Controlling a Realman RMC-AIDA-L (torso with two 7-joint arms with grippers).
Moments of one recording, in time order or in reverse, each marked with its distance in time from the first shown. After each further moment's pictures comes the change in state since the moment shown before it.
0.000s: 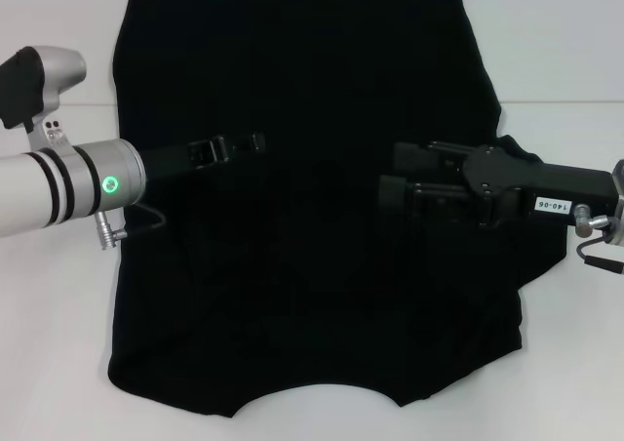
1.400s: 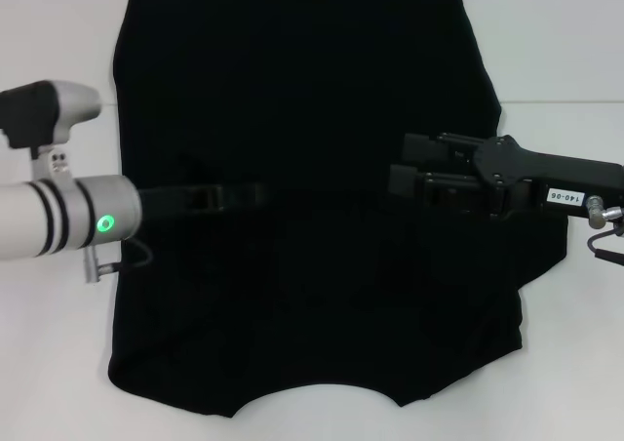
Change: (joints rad) left arm 0.062 0.008 0.160 0.016 0.007 -0.004 0.063; right arm 0.001 -0.013 0.016 -0.002 0.005 -0.015 0.012
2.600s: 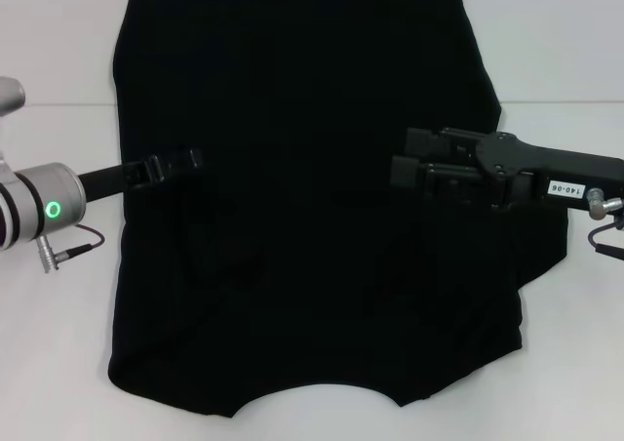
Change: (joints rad) left arm 0.037 0.005 -0.138 0.030 -0.013 -0.088 -0.021; right arm 0.006 -0.005 0.002 0.003 0.005 0.013 0.028
